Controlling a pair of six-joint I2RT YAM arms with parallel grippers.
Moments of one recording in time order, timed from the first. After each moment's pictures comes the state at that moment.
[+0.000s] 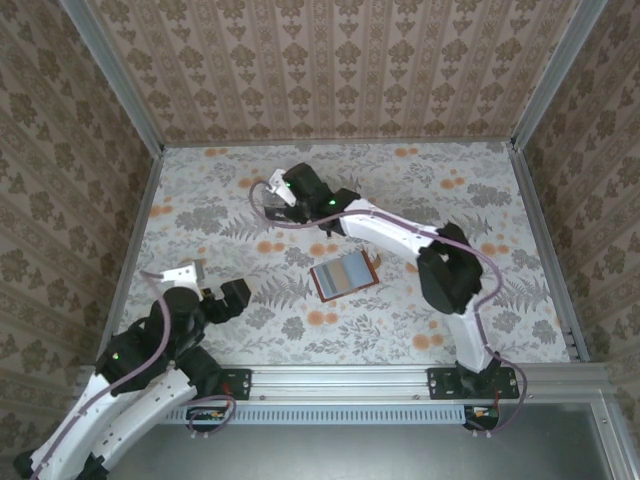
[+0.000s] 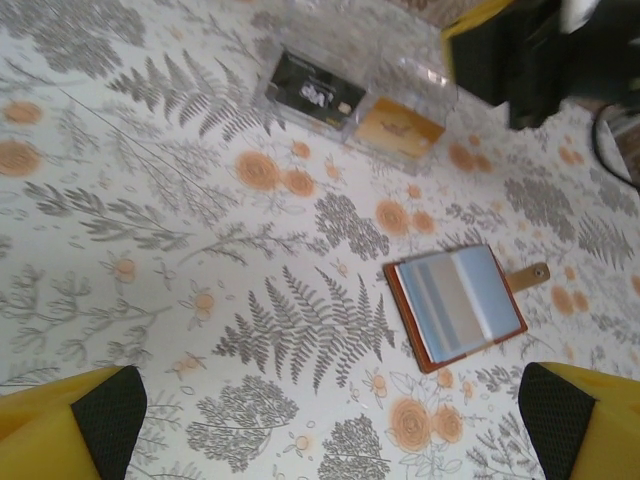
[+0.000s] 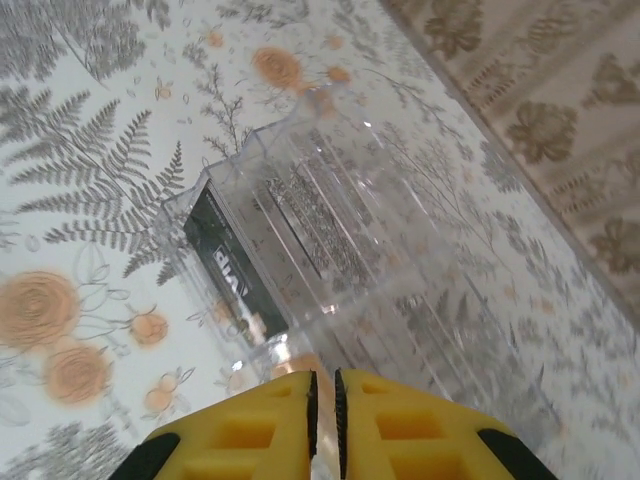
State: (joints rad) left arm -0.79 0.28 0.65 -0.95 -0.28 -0.80; right arm 0.77 2.03 1.72 -0.37 0.26 -0.28
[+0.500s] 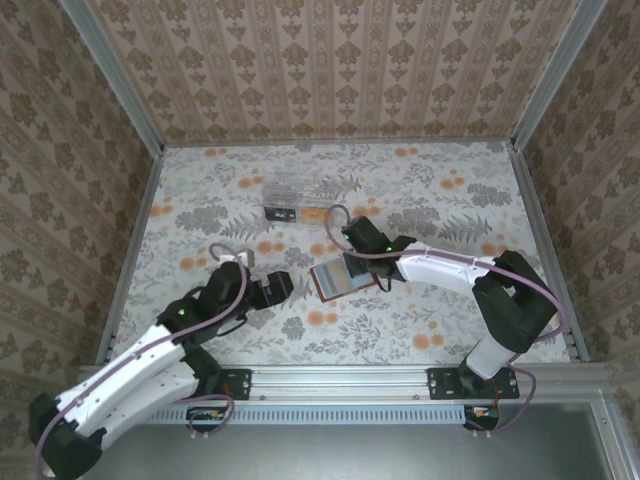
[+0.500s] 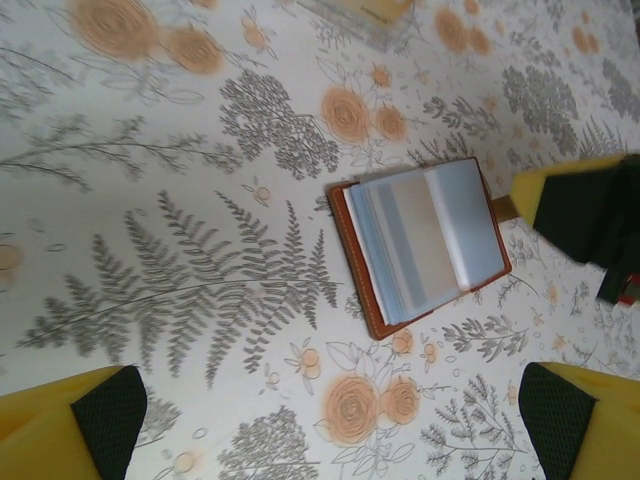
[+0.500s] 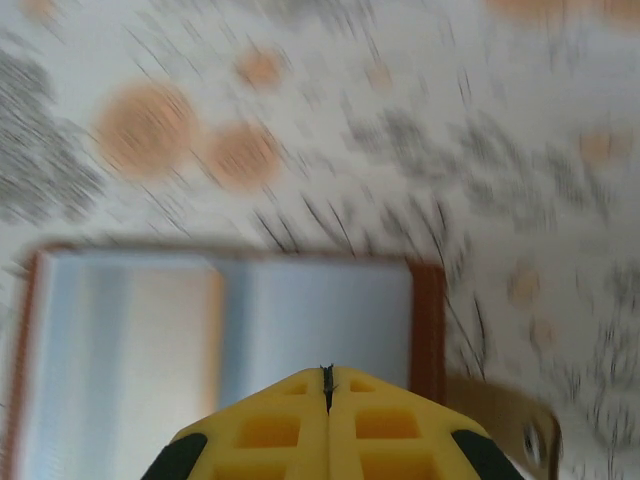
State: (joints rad) left arm -0.79 0.71 0.50 -0.51 -0.05 -0.88; right arm 0.70 1.62 0.93 -0.33 0.20 0.35
